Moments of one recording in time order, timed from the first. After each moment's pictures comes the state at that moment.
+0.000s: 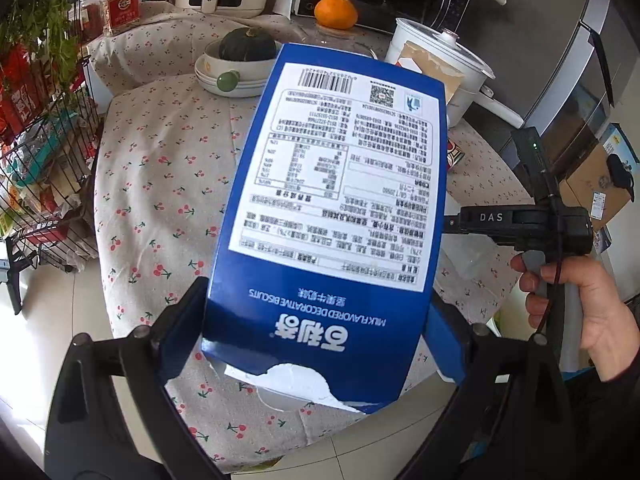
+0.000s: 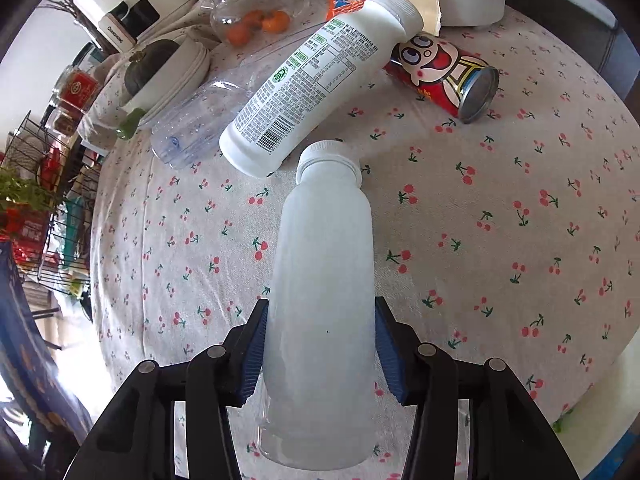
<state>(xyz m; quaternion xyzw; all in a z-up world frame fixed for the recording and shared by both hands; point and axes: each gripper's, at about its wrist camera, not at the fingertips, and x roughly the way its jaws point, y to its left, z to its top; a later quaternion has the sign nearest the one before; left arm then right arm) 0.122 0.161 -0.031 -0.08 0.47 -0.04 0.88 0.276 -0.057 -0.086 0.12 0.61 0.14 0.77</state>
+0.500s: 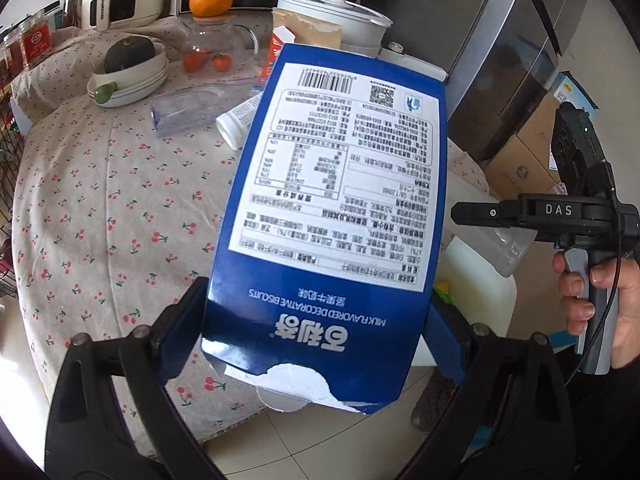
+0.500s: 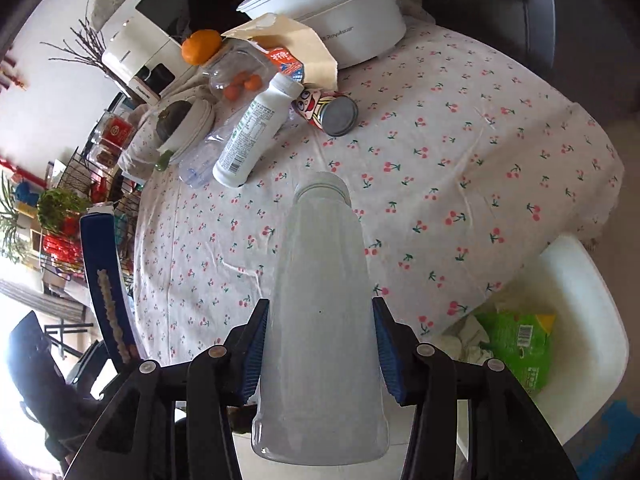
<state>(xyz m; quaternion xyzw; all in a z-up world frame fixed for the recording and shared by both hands) 0.117 0.032 -0.039 -0.05 0.47 -0.15 0.87 0.193 -0.203 -0.039 0.20 0.56 0.16 0.79</state>
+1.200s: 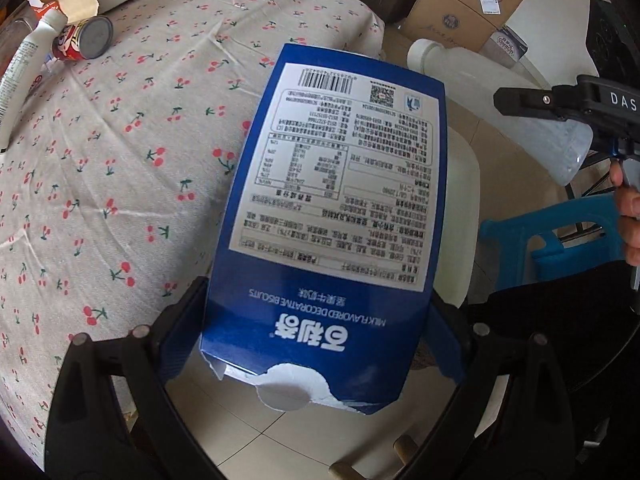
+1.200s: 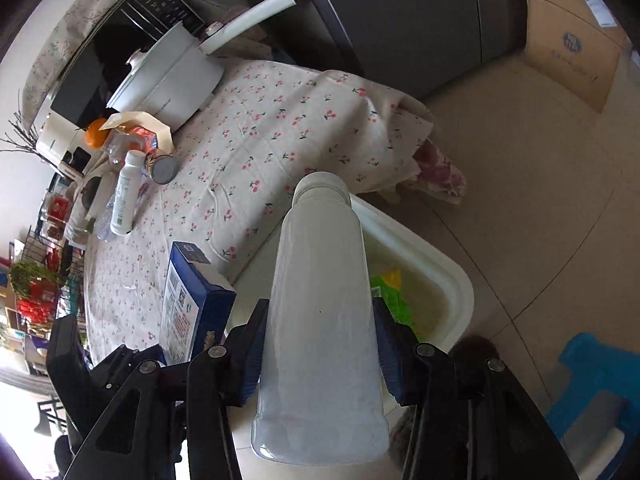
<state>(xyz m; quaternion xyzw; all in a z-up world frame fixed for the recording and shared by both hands) 0.115 -0.168 -0.129 0.10 0.58 -0.29 0.75 0.099 -0.410 -0.072 0.25 0.55 0.02 0.80</state>
